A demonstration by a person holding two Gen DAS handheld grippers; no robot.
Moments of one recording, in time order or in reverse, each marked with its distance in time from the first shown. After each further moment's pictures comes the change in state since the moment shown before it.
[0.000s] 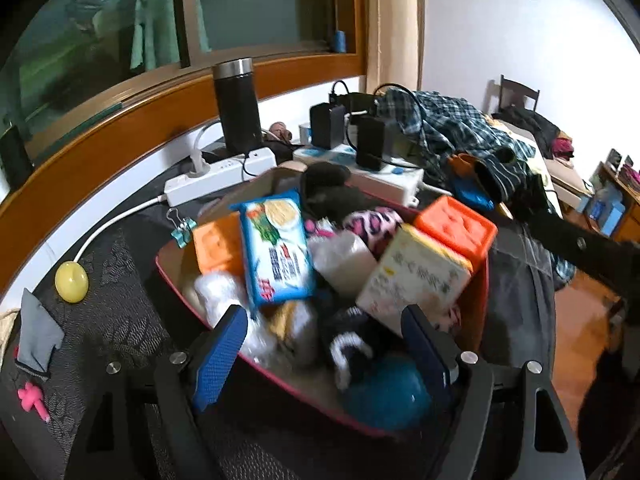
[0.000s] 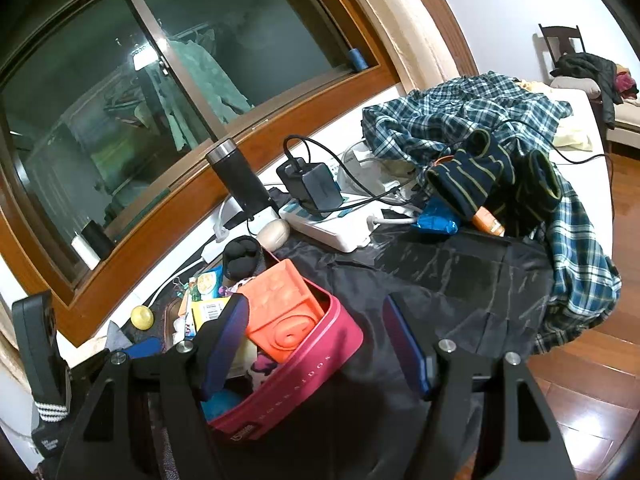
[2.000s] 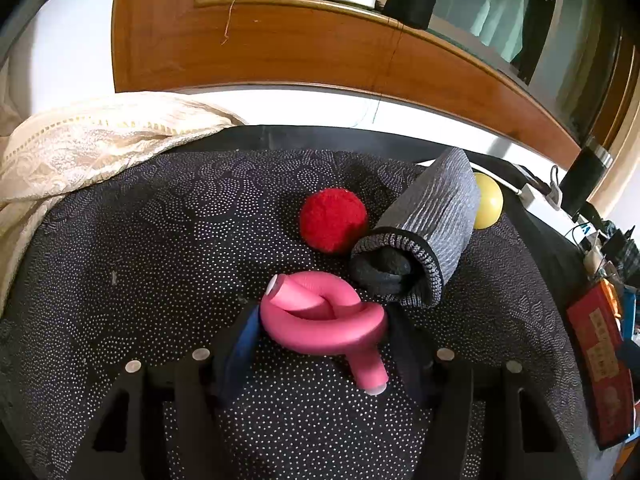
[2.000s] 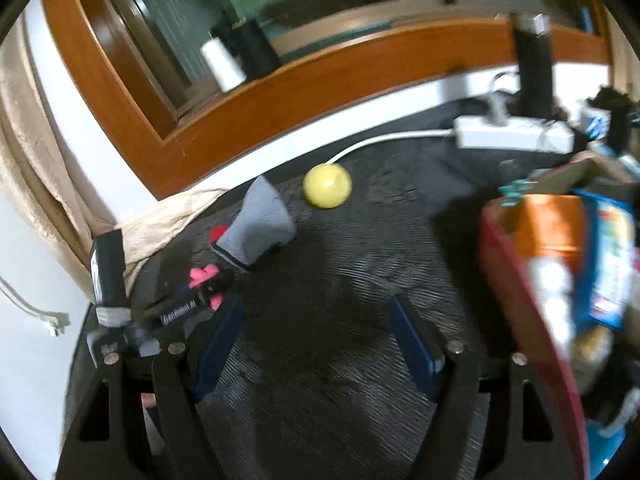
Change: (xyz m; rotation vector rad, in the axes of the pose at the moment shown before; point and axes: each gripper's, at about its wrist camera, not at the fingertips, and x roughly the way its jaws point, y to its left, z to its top) left arm -0.039 0.348 -0.136 -0.696 0.003 0.364; right arm 0.144 0.290 -0.097 -0.379 0.469 0.359
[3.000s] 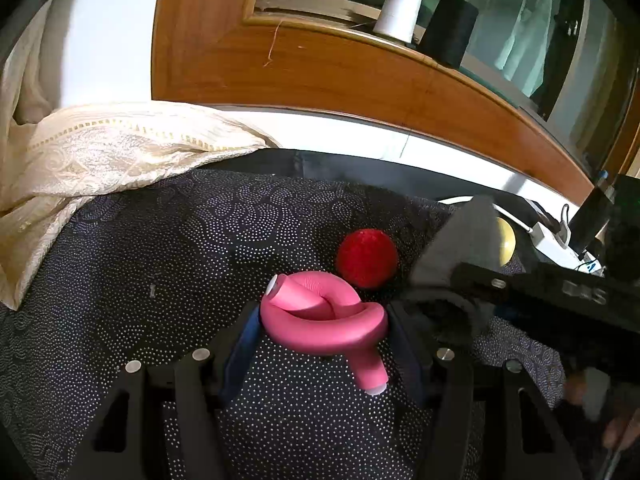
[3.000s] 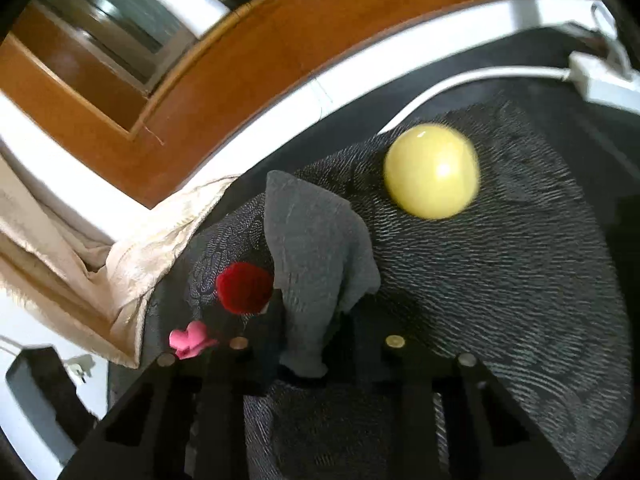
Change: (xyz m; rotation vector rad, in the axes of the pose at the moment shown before) left arm -0.011 0.021 0.009 -0.075 -0.062 0.032; right arm 0.134 0.034 0.047 0.115 0.158 0.096
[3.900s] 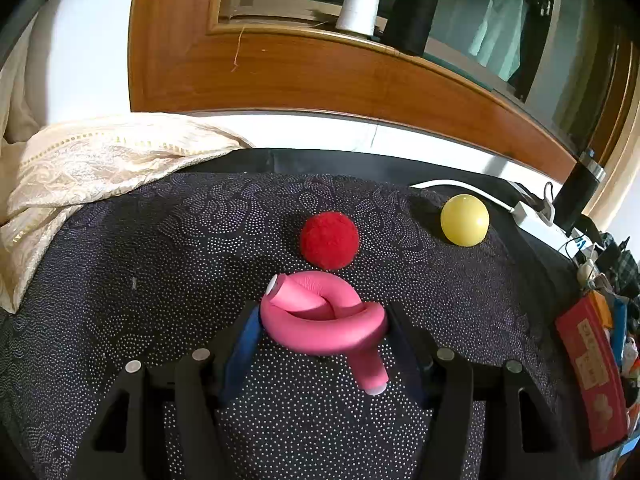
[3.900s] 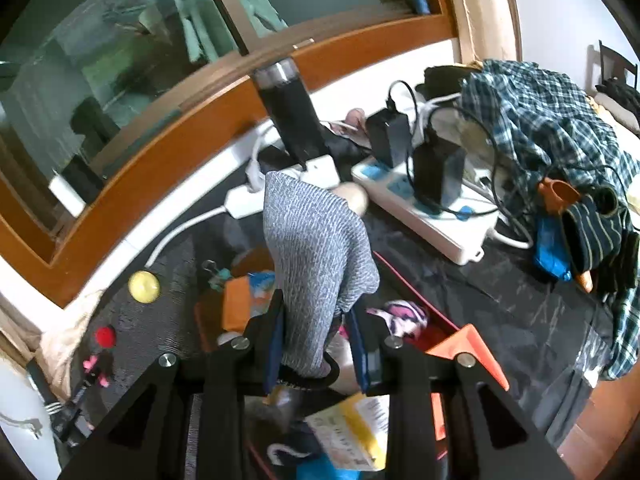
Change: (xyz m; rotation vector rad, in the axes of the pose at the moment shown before) left arm -0.011 -0.023 -0.012 0.071 -0.003 -0.025; right arm -0.287 -0.176 -0.028 0.219 -0.293 -0.464
